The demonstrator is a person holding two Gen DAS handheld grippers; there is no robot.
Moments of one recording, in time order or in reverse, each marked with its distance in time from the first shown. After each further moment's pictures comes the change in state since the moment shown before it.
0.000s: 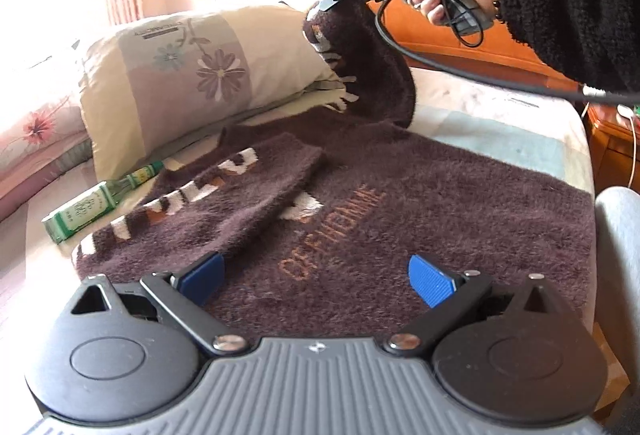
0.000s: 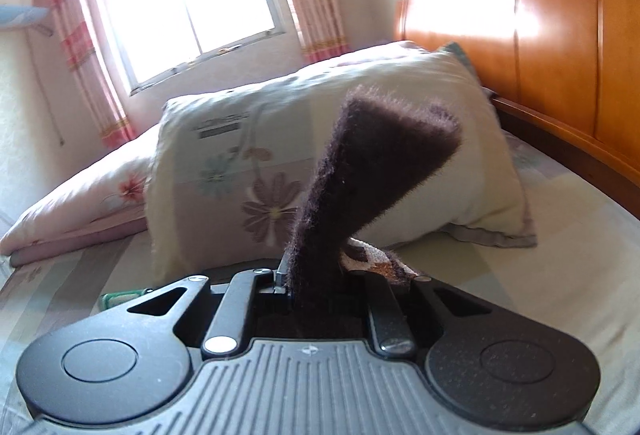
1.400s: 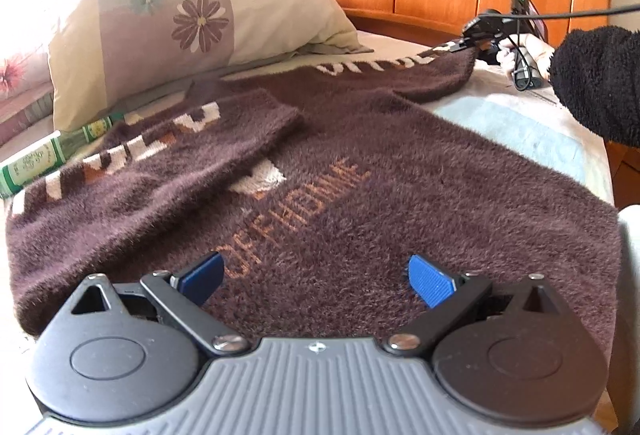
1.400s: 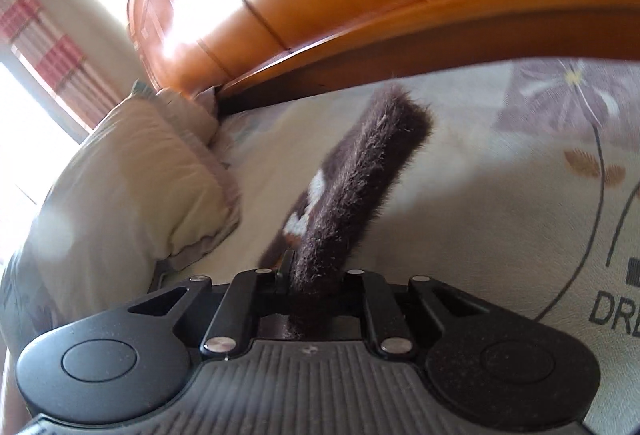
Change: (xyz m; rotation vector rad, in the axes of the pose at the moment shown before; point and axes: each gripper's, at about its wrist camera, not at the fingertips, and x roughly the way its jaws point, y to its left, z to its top) left arm 0.075 -0.027 -0.005 -0.096 0.071 -0.032; right arm -0.025 -0.306 -0.120 0.656 -0.121 -0.318
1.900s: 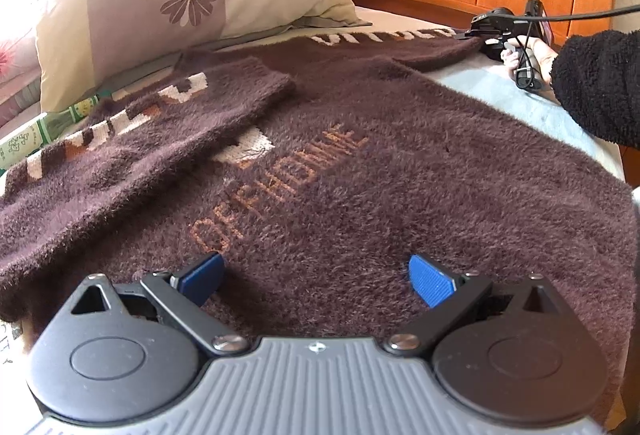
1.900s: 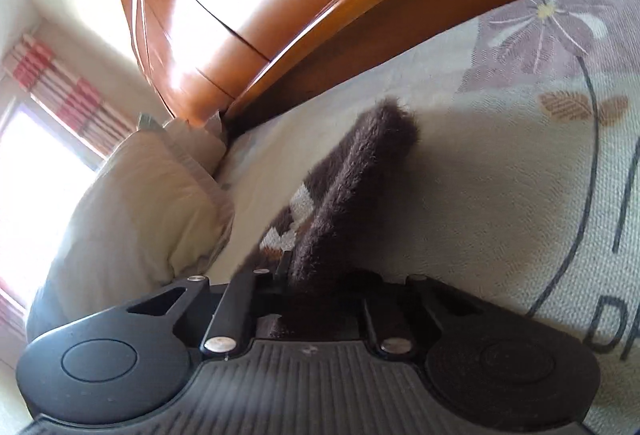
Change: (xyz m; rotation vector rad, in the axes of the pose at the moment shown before) left arm 0.025 -0.006 -0.012 0.005 0.061 0.000; right arm 0.022 -0.071 -0.016 0.138 -0.058 0.132
